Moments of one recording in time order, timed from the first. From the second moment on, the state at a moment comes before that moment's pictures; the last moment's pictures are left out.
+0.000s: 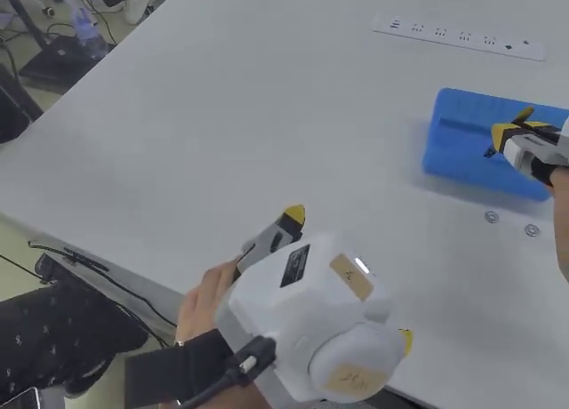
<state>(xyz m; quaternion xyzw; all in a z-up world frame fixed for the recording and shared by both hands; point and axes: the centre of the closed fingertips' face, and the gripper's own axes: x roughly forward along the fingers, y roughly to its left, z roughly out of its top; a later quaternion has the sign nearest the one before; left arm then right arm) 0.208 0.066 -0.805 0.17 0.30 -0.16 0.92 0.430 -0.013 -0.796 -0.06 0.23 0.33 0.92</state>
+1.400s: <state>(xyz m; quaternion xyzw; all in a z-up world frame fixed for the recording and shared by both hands) 0.208 0.064 -0.804 0.18 0.30 -0.16 0.92 0.375 -0.041 -0.783 -0.03 0.23 0.34 0.91</state>
